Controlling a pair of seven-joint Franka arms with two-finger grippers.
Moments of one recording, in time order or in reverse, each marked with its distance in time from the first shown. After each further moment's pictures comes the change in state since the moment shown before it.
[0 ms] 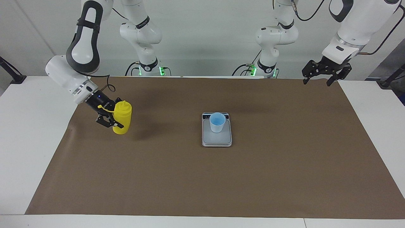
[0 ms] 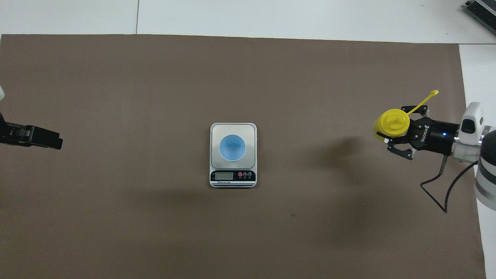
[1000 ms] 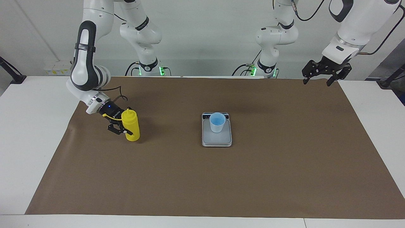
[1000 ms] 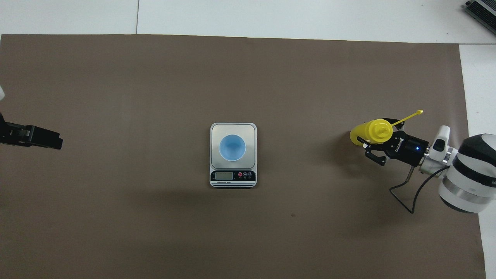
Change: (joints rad) left arm 0.000 0.000 0.000 0.000 0.000 0.000 0.000; right arm -0.026 0.159 0.000 -0.102 0.426 -0.042 -0.329
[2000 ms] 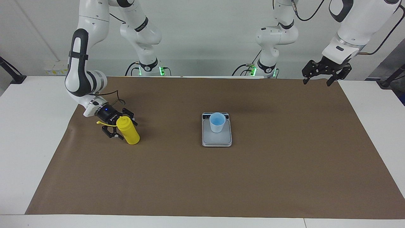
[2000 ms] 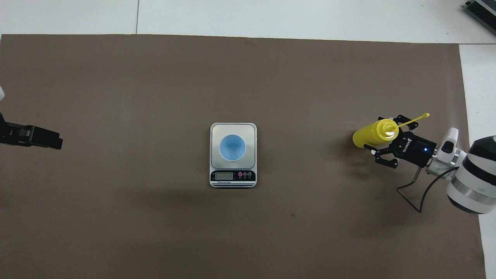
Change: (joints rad) left arm 0.000 0.000 0.000 0.000 0.000 0.000 0.000; right arm -0.063 0.011 -0.001 0.010 -0.032 -0.029 -0.023
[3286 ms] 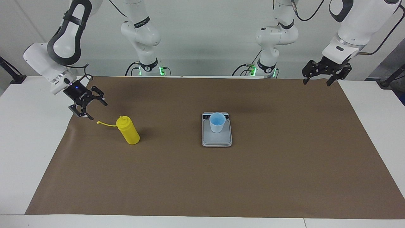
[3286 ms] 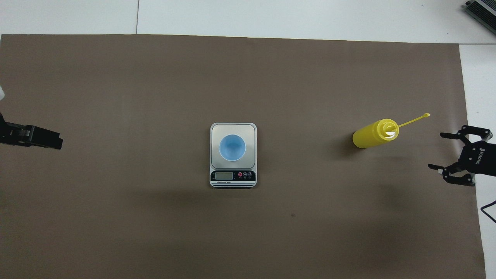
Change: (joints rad) left arm 0.000 0.000 0.000 0.000 0.000 0.000 0.000; right arm -0.105 -0.298 -0.004 0.083 -0.826 0.001 0.677
